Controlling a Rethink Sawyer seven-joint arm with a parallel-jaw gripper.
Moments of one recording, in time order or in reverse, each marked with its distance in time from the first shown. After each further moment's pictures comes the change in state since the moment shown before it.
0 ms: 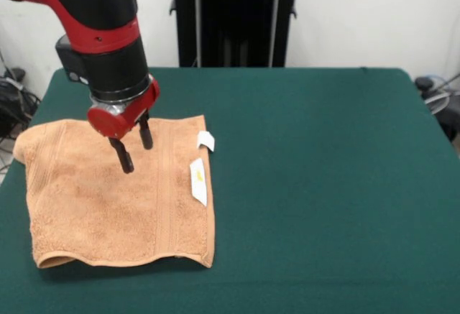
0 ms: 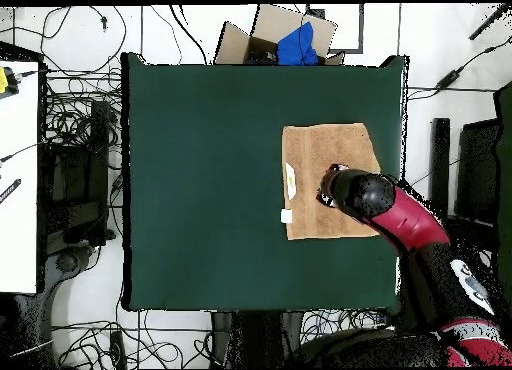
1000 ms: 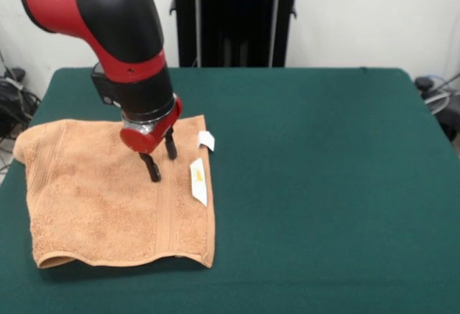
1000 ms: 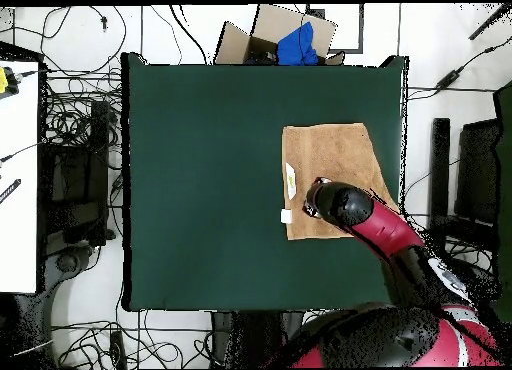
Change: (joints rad) arm 0.001 0.097 0.000 0.036 0.000 -0.079 0.000
